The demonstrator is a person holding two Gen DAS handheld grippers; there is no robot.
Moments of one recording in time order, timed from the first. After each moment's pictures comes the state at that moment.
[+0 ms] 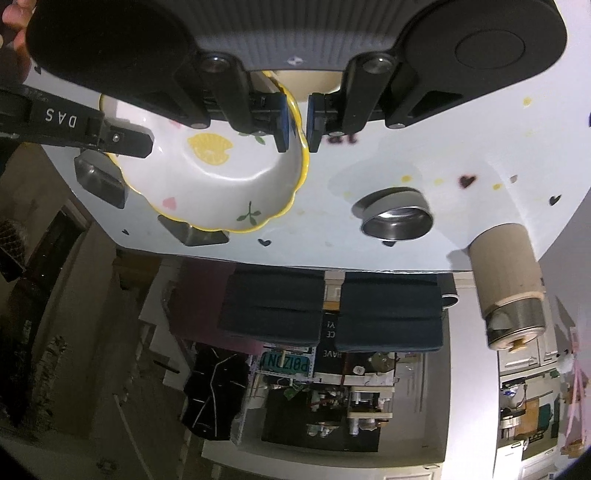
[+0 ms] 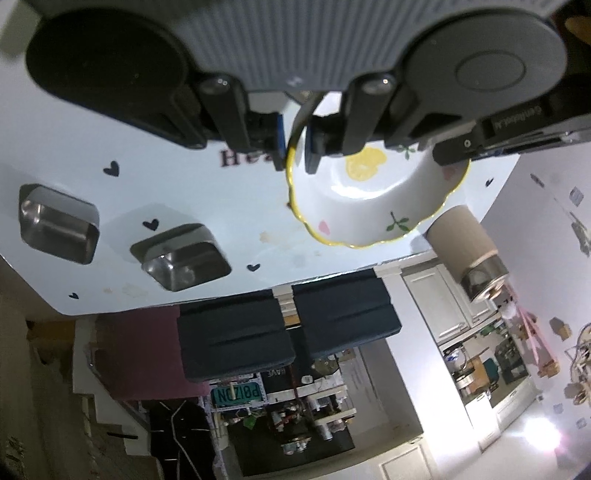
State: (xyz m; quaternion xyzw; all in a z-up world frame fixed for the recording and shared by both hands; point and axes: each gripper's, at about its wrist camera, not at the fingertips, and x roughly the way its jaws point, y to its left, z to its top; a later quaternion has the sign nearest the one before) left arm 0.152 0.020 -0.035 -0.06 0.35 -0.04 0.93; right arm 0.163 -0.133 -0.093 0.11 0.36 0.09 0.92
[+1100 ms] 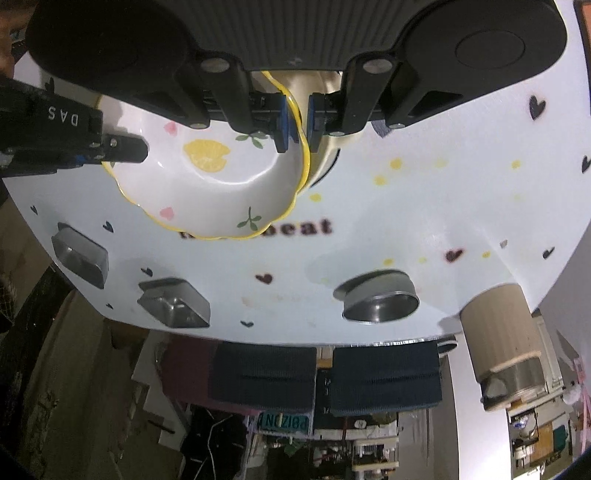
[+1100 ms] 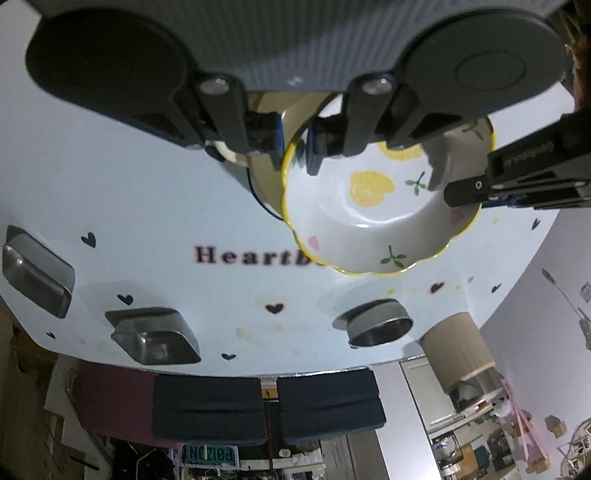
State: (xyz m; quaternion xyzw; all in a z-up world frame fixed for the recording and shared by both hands) left arm 0.129 0.038 -0.090 -0.03 0.44 -0.04 0.89; right arm 0.142 -0.089 -0.141 0.03 0.46 0.10 0.88
